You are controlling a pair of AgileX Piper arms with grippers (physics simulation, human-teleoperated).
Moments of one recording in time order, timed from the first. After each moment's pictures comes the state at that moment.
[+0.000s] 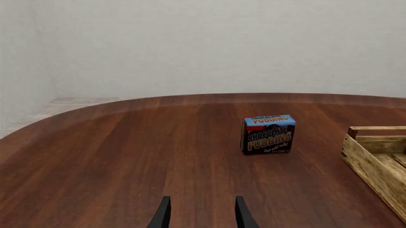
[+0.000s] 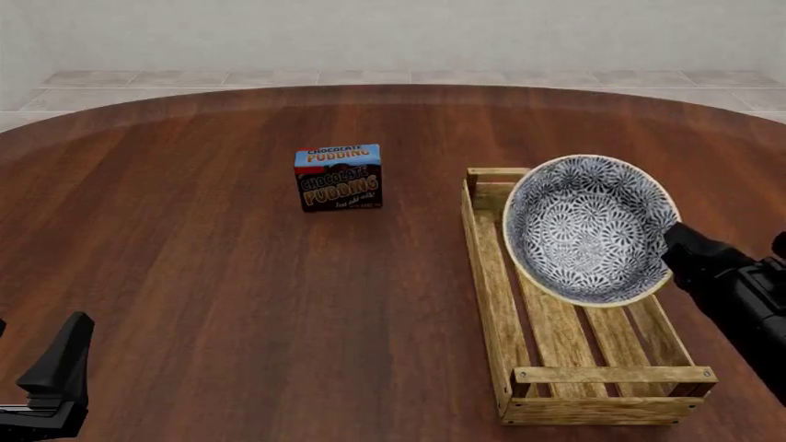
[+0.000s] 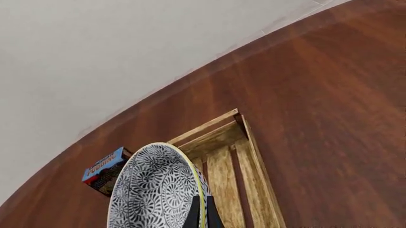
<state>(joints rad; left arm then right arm) 0.00 0.00 0.00 0.00 0.00 0.01 0.87 -0.24 -0.42 0.53</state>
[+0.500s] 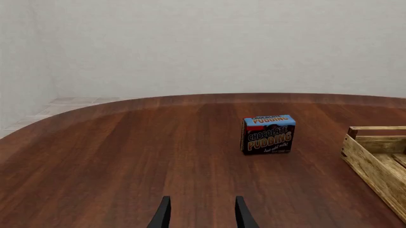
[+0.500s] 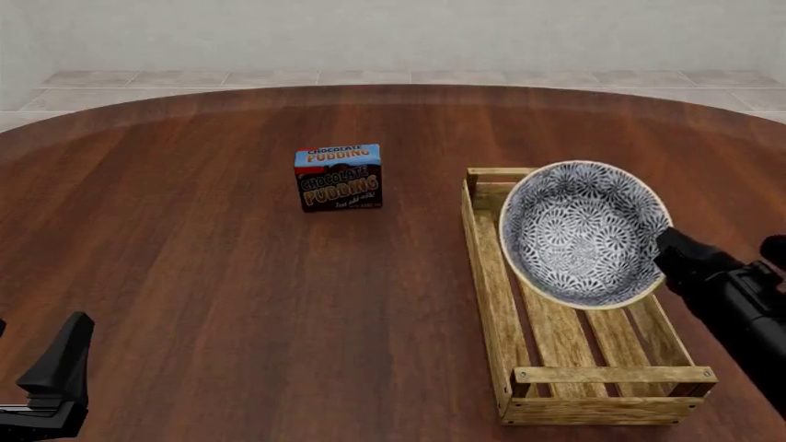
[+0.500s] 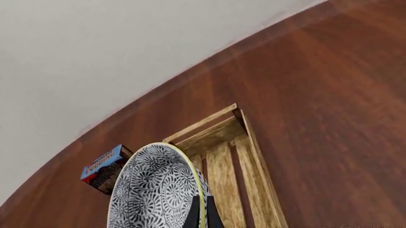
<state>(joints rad) 0.00 0.00 0.00 0.00 0.00 0.02 0.92 -0.22 -0.47 0.55</state>
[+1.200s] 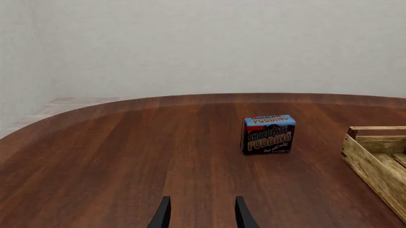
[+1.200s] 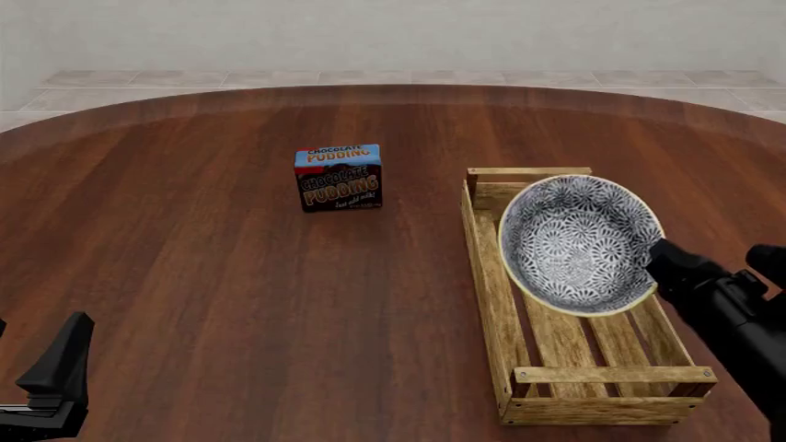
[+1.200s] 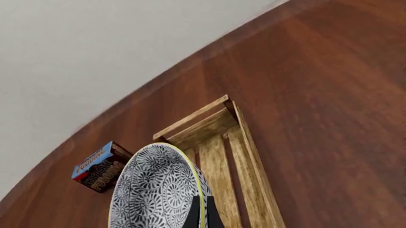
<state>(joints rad) 0.00 0.00 0.00 0.00 0.00 0.01 1.01 -0.19 -0.54 0.57</state>
